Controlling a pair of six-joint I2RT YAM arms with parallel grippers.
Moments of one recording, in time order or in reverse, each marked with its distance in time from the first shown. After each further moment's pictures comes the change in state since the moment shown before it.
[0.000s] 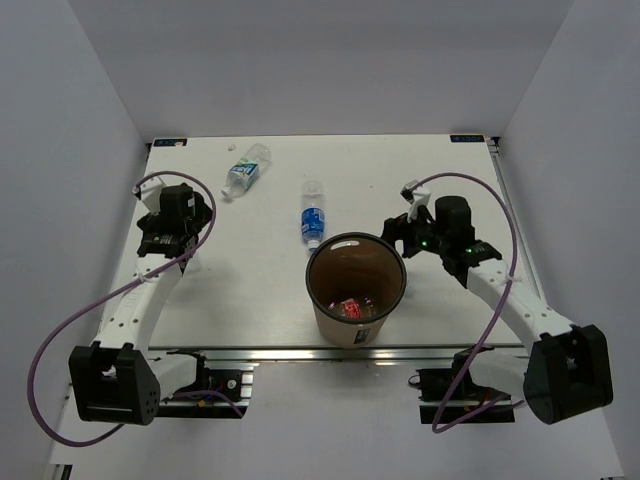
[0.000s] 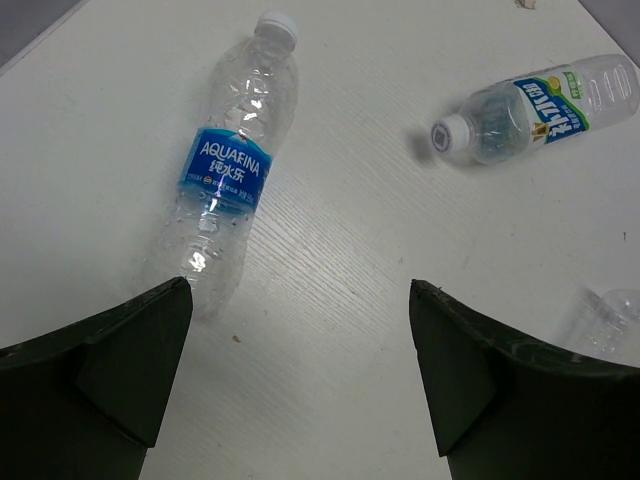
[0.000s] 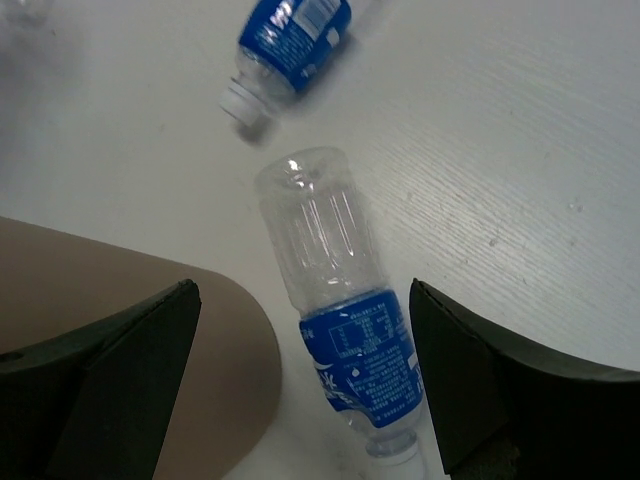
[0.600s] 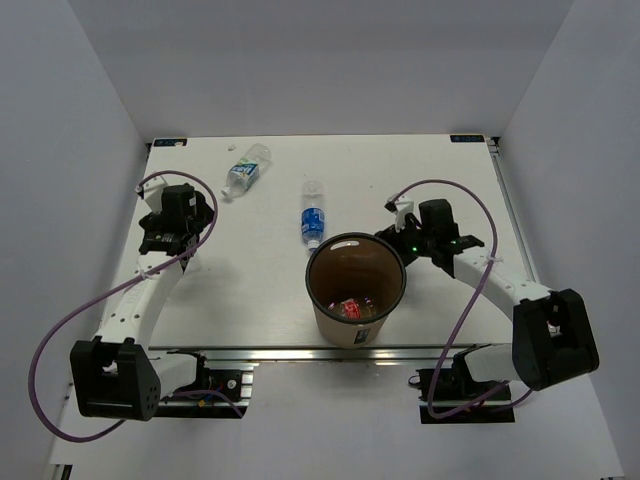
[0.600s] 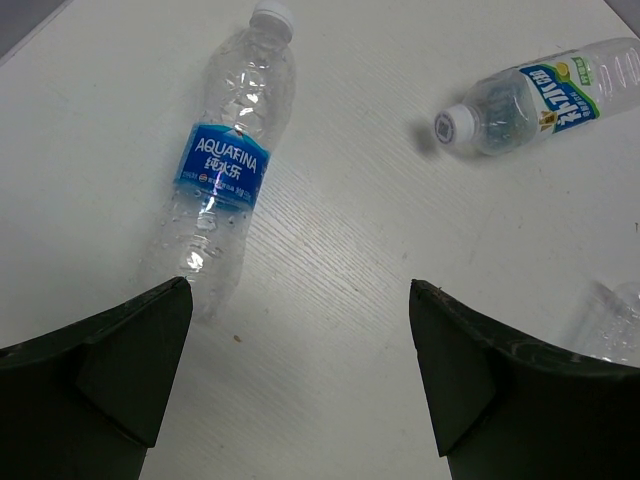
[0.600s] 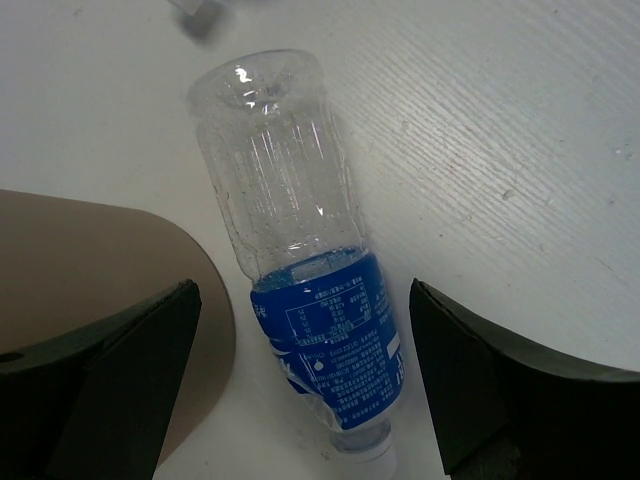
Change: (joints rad) left arm 0.000 0.024 0.000 0.010 0.012 0.016; right arm 0.030 0.178 0.020 -0.090 0.033 -0.157
